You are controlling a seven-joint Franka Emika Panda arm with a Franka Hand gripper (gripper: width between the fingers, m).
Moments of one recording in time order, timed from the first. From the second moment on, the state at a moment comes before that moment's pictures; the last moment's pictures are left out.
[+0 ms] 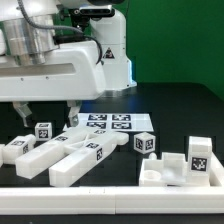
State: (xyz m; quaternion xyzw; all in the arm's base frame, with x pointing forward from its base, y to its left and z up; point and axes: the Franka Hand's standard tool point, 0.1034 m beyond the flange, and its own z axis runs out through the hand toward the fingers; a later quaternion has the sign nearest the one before) arm 0.550 -0.134 0.078 -0.98 0.20 0.01 0.06
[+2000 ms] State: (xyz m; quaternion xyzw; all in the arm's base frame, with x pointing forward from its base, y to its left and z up) arm 0.474 -0.196 0.010 -0.99 0.14 0.01 -0.01
